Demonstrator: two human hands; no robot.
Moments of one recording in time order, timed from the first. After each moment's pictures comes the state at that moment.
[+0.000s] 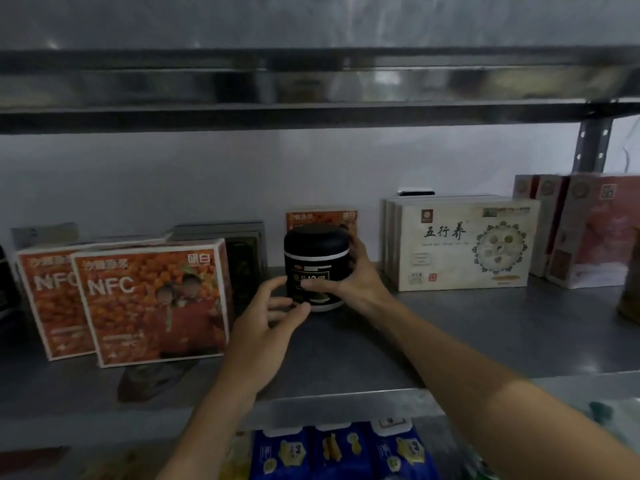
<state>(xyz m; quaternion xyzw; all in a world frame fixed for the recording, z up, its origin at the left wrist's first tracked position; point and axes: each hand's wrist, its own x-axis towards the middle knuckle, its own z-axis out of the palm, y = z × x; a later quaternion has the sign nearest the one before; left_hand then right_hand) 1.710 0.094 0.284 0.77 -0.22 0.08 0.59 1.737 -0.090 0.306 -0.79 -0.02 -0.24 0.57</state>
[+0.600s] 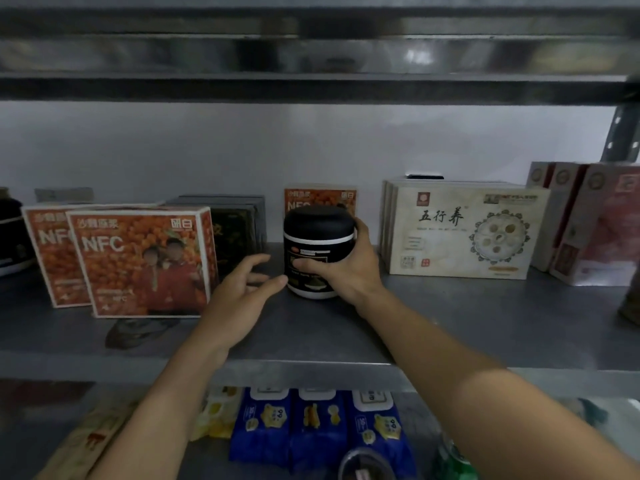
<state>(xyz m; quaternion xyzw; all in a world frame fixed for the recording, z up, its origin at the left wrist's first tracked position) 1.716 0.091 0.282 0.81 -0.16 0.08 0.56 1.724 -0.098 0.295 -0.76 -0.02 -0.31 0.57</state>
